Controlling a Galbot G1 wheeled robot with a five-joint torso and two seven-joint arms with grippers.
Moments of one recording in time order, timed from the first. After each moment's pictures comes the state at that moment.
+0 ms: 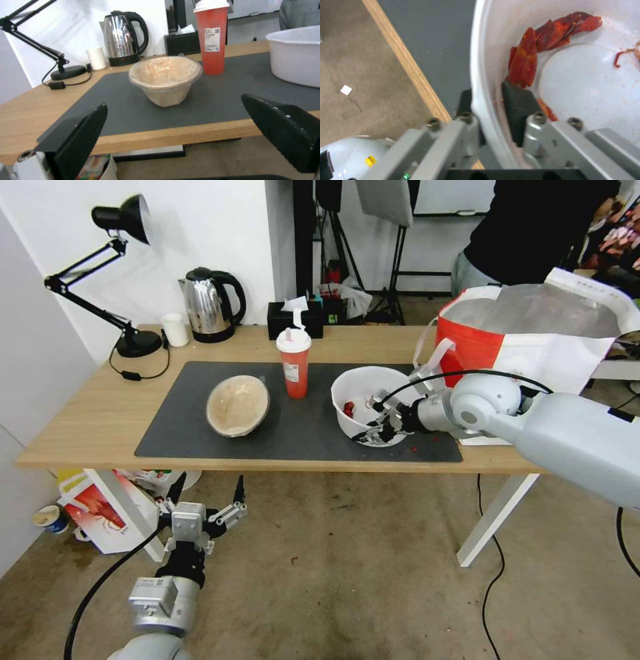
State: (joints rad) left arm 1.80 -1.50 -0.55 -2.30 0.00 0.00 0.00; right arm 0.10 0.63 -0.83 1.71 1.15 -0.72 -0.26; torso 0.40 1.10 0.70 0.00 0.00
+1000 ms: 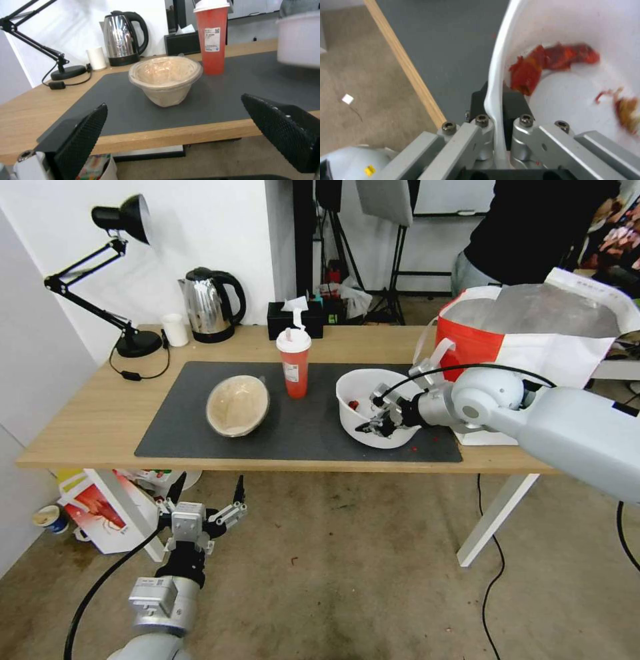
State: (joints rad) left arm 1.80 -1.50 -0.55 -2.30 0.00 0.00 0.00; right arm 0.13 0.61 -0.77 1.75 1.18 -0.72 -0.27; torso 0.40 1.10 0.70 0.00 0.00
